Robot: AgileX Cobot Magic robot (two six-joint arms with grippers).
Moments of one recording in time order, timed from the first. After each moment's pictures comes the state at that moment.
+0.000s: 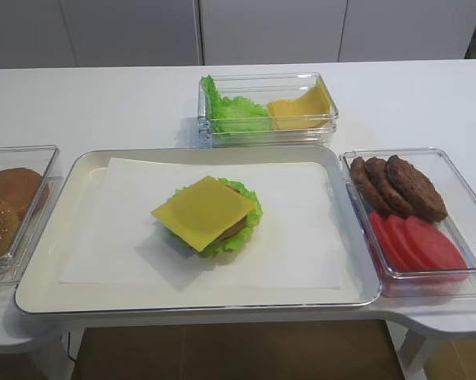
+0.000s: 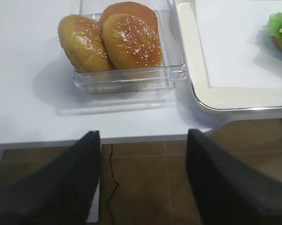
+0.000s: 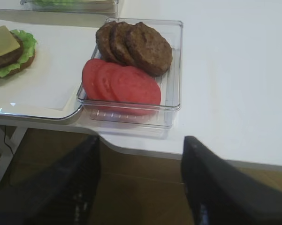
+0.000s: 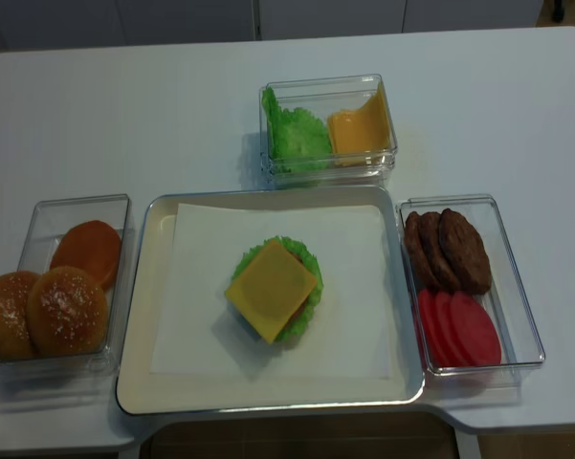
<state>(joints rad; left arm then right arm) 0.04 -0.02 -0.48 -0.01 1.19 -0.06 -0.05 -0.02 -0.48 0.24 1.13 -0.16</state>
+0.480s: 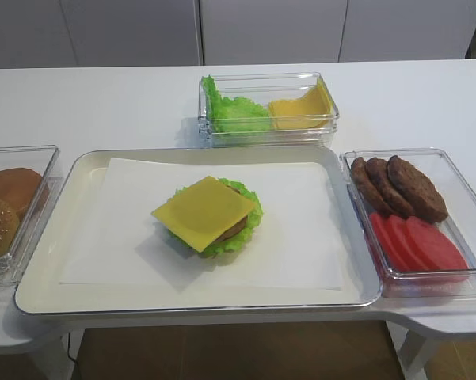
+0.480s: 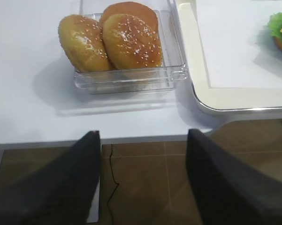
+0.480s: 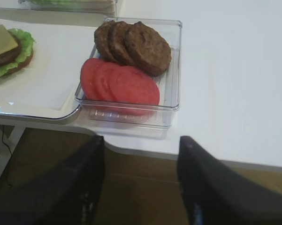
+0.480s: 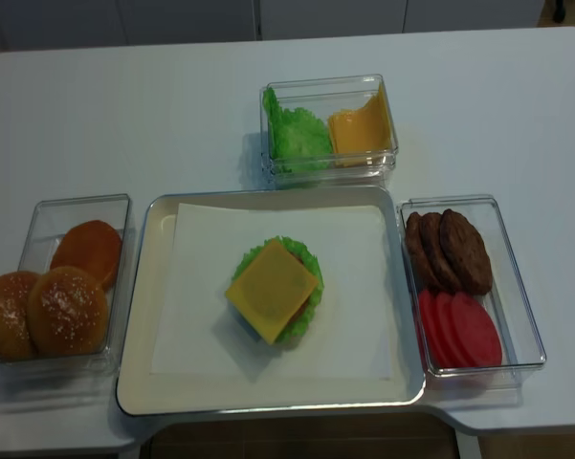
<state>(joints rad) 0.04 -0.02 -0.48 -0.01 1.19 -0.06 -0.05 -0.02 -0.48 0.23 1.13 -0.16</state>
